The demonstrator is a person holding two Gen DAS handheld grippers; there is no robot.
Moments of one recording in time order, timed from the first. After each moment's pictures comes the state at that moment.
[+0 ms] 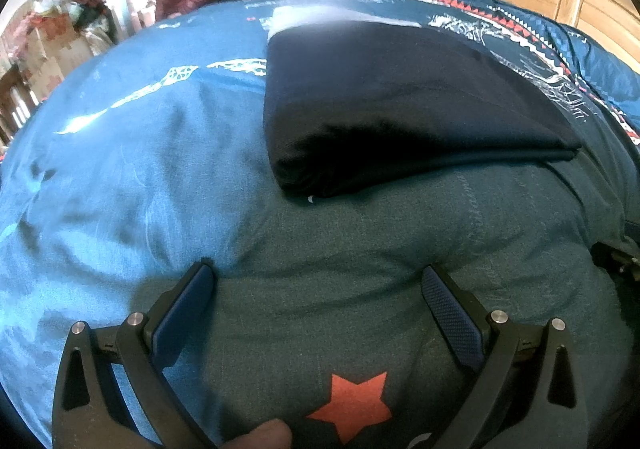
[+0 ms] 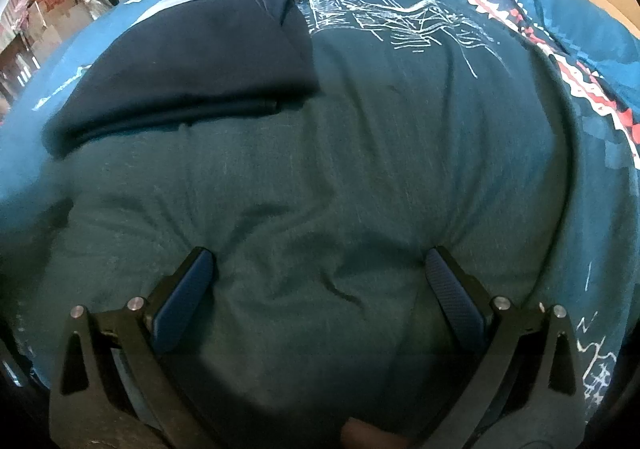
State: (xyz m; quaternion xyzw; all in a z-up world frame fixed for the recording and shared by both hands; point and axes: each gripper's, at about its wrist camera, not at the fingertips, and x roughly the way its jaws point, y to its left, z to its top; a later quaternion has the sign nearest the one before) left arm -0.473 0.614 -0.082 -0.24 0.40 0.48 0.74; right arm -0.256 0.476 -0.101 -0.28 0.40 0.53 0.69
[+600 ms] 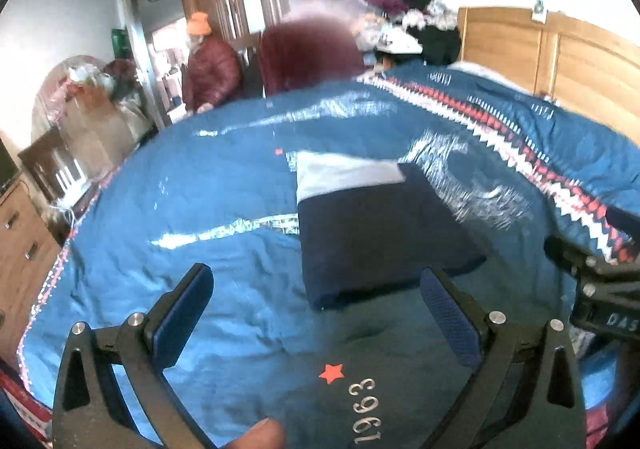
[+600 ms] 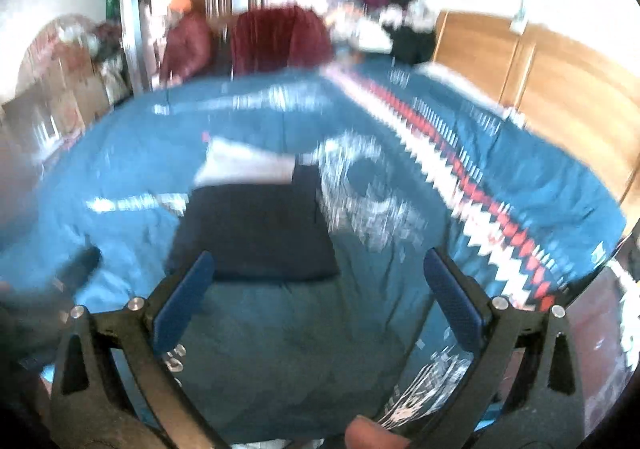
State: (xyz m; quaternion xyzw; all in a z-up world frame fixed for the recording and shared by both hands) left arm -0.476 0.514 0.157 -0.13 0.30 0.54 0.77; right arm -0.337 0.409 0.146 -0.19 0.24 0.54 0.78
